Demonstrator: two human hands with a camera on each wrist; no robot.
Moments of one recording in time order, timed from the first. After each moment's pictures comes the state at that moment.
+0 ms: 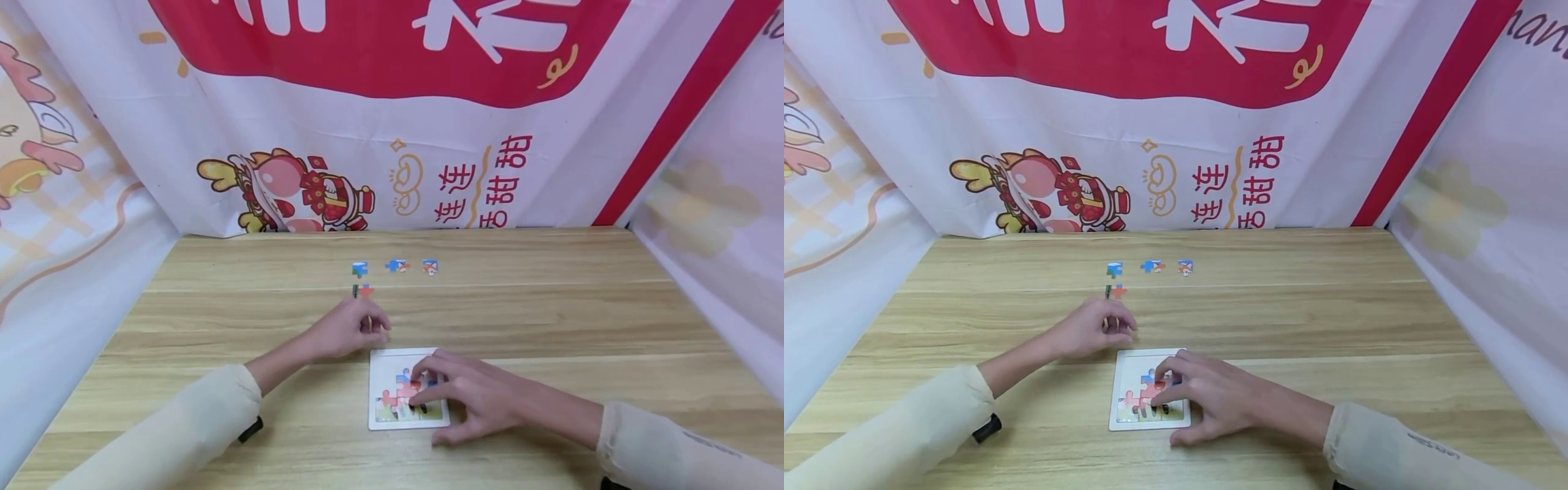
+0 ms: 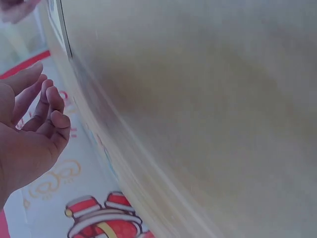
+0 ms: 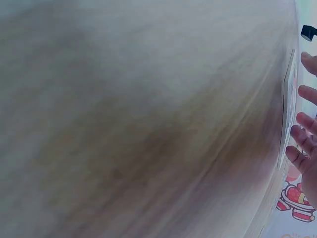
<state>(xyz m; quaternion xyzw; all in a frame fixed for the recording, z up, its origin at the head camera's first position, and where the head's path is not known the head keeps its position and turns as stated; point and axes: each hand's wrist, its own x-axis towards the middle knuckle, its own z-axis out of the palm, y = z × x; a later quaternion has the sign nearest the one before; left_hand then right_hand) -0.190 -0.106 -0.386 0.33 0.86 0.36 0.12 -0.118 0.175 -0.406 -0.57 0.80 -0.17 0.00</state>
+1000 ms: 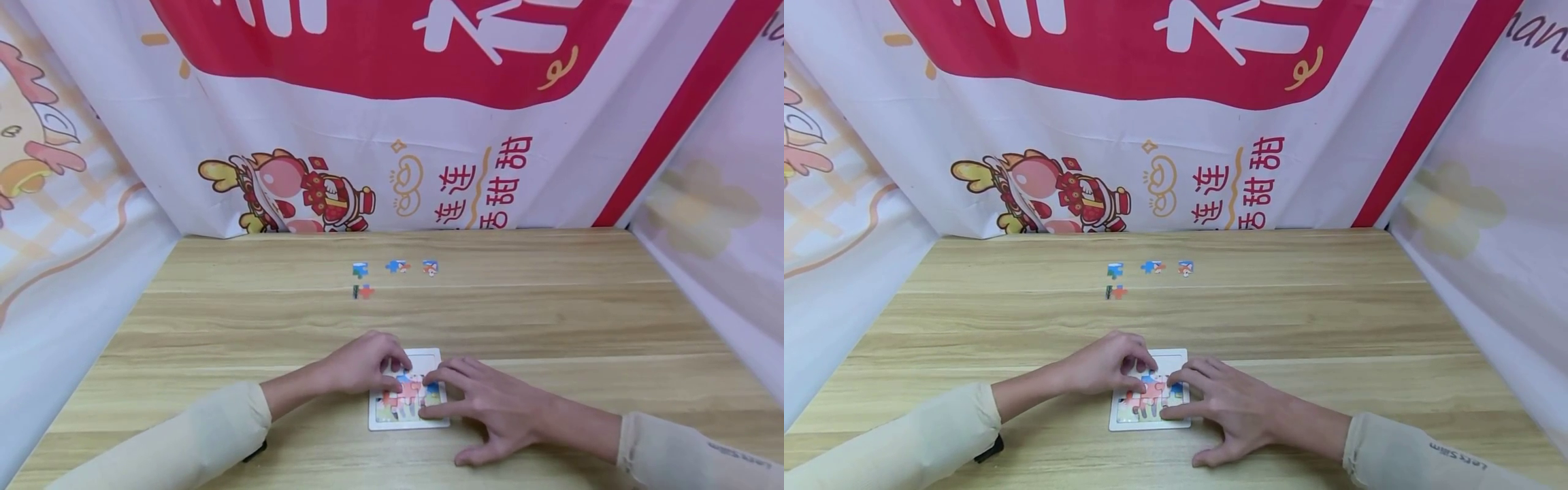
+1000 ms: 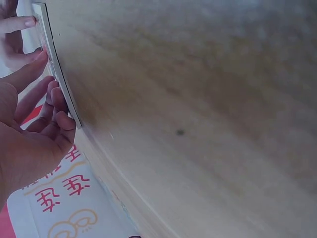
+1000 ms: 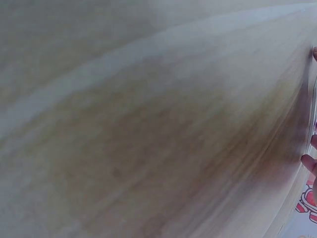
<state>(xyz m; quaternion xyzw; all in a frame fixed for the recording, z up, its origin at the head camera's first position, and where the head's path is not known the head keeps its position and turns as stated) -0.151 -0.079 -0.396 0.37 0.86 0.31 0.18 -0.109 0.199 -0.423 -0.61 0.78 -0.10 -0.09</state>
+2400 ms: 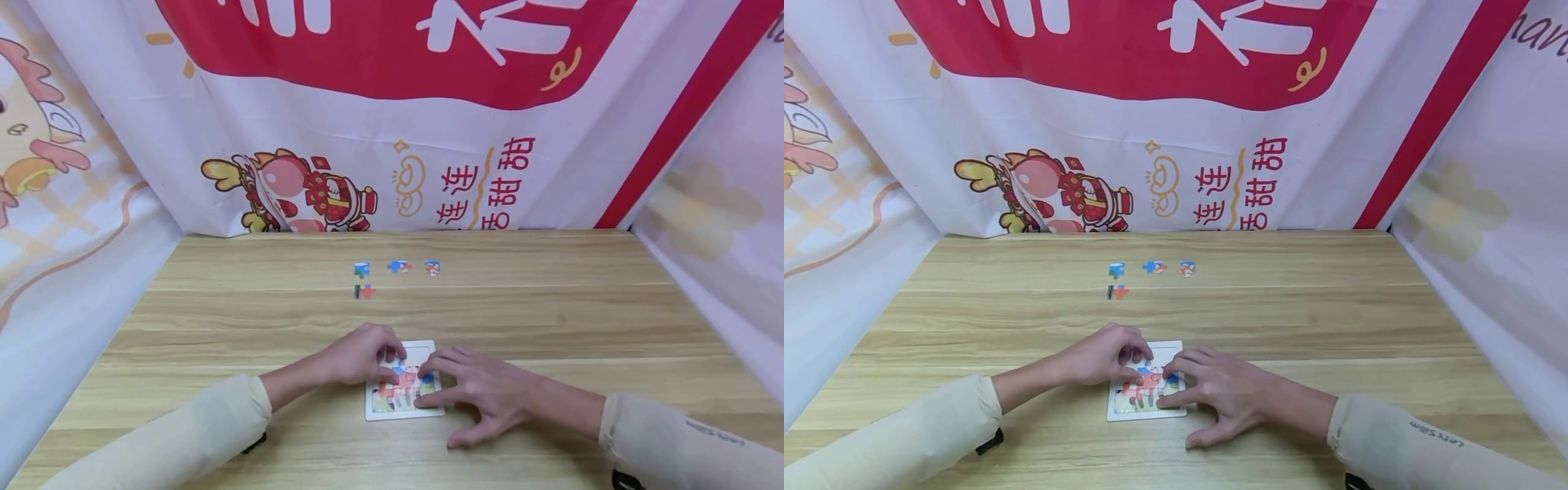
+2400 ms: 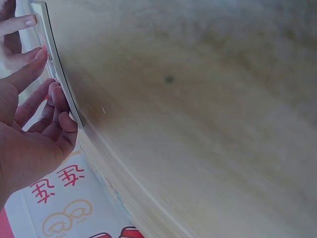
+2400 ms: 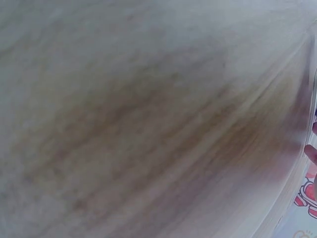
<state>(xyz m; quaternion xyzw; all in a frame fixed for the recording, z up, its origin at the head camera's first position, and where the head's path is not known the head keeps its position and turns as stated) -0.162 -0.086 -0.395 0.35 0.87 0.31 0.18 -0.133 0.190 -0.420 -0.63 0.77 -0.11 -0.06</state>
